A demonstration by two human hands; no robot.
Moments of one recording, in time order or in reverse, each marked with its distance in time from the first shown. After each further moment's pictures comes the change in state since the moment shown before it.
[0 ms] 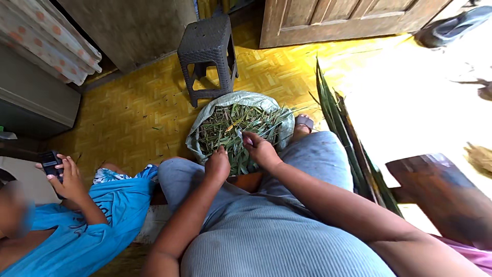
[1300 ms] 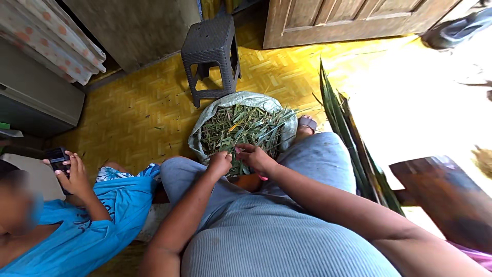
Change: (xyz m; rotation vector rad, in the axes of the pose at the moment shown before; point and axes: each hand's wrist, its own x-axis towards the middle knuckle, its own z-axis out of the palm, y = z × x) left_hand 0.012 -0.016 0.001 -0.439 -0.237 -0.043; right_hand -0.007 -0.003 0.022 0.535 -0.237 0.131
